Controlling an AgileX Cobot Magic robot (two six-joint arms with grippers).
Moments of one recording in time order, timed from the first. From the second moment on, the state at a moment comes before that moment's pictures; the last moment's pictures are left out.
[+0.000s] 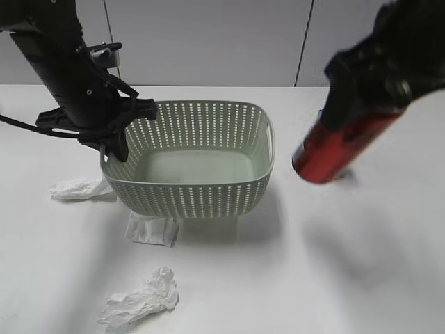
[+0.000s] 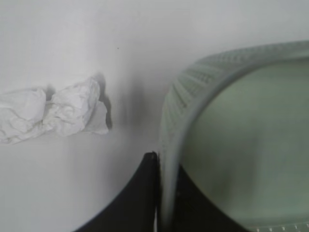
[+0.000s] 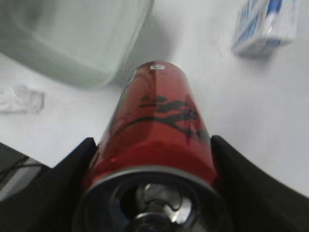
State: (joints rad) left arm -0.42 1.86 -1.36 -0.26 0.93 -0.22; right arm 0.57 1.47 -1.43 0.02 1.19 0.13
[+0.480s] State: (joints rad) left arm -0.51 1.86 -1.36 -0.25 0.89 -0.22; right arm 0.58 1.69 -1.67 0.10 1.20 0.02
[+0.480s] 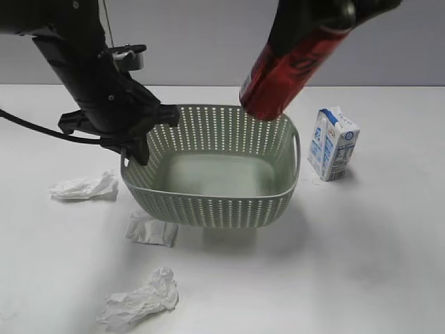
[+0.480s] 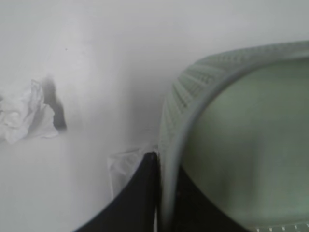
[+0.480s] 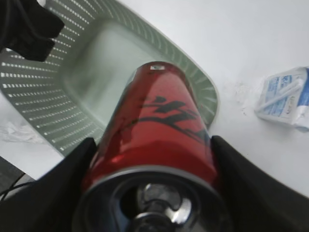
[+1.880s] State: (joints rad) left arm -0.51 1.86 -1.36 -0.25 0.89 -0.22; right arm 0.55 1.87 -1.87 0.08 1.19 -0.10
